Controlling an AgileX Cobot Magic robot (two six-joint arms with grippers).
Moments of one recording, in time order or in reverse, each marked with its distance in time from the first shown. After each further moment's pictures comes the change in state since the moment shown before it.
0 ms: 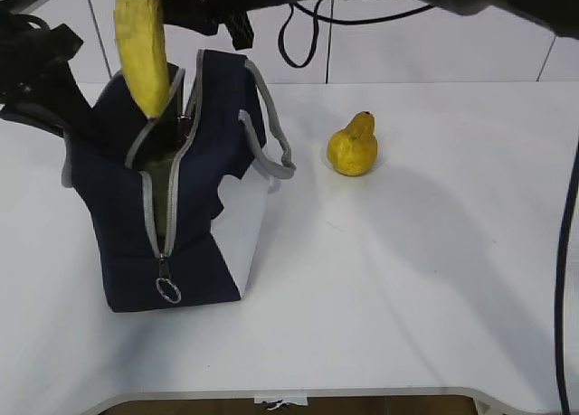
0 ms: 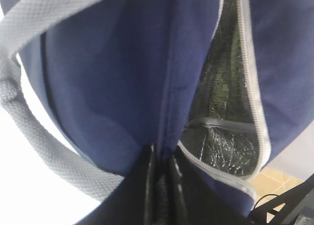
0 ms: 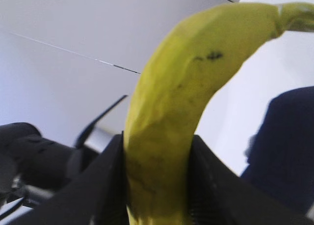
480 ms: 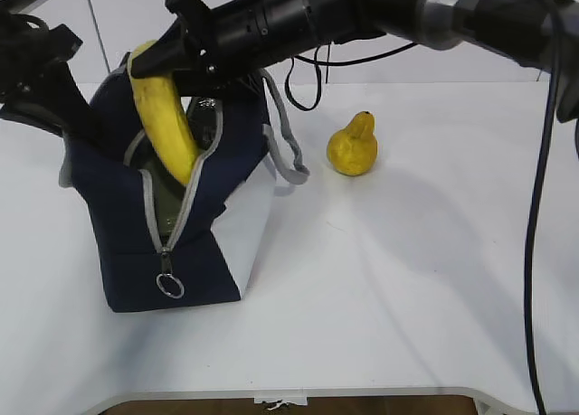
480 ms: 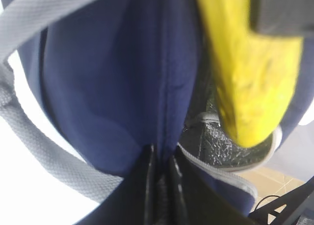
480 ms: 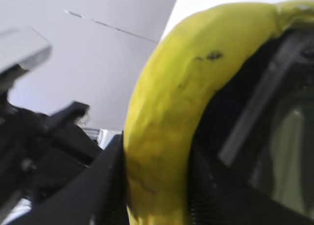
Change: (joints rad) left arm 0.000 0.000 0.000 0.000 -0.002 0.000; right arm 0.000 0.093 0.000 -0.114 0.131 -0.049
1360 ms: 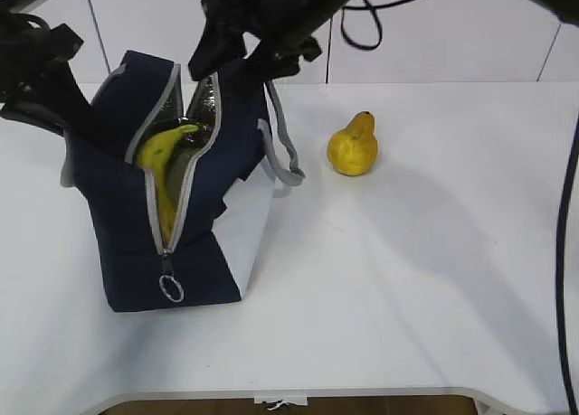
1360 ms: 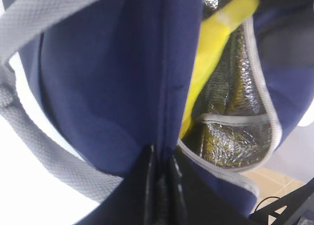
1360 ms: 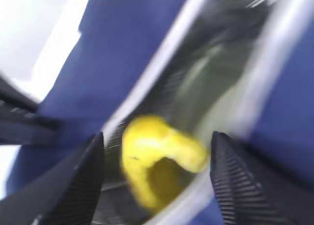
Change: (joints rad) left arm 0.000 0.000 0.000 0.000 -0.006 0.000; right arm -0.027 -0.041 -0.160 -0.512 0.154 0.126
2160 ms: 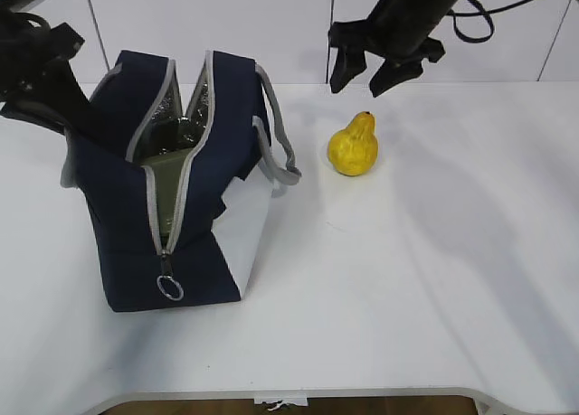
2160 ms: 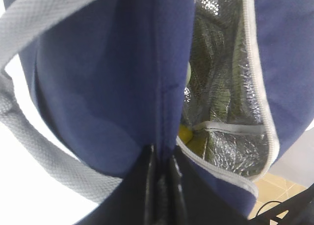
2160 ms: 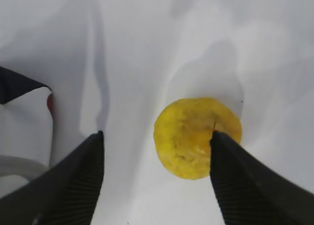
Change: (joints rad) left arm 0.000 0.000 0.000 0.000 -0.015 0.000; right arm -0.191 0.046 -0.050 -0.408 0.021 0.188
